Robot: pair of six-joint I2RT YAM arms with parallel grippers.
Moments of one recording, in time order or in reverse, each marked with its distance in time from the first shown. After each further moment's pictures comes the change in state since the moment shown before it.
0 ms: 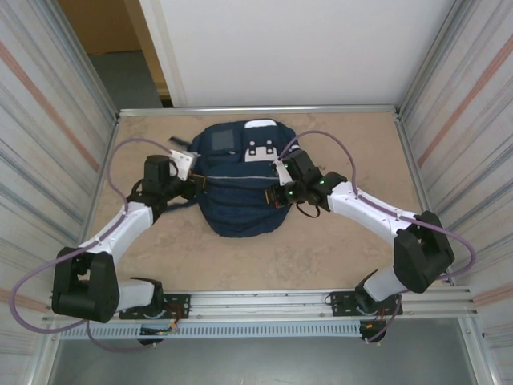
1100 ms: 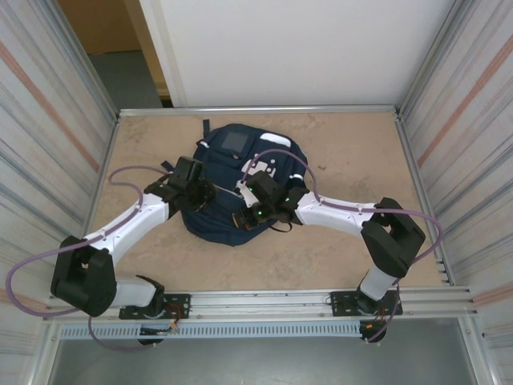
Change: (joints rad) left arm -0.269 0.062 0.141 -0.367 -0.167 -1.125; right arm 0.237 0.188 0.029 0.177 -0.056 0.029
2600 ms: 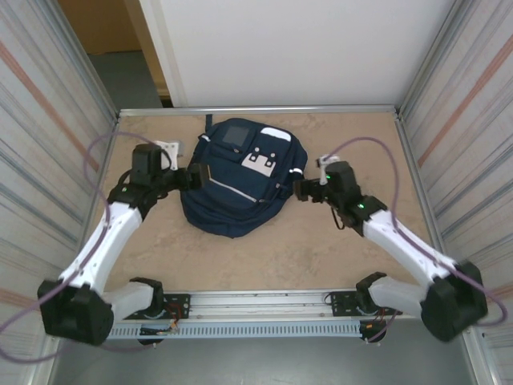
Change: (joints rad) left arm 0.235 -0.267 0.003 0.099 0.193 0.830; right arm -0.436 -0.638 -0.377 0.041 0.501 -0.162
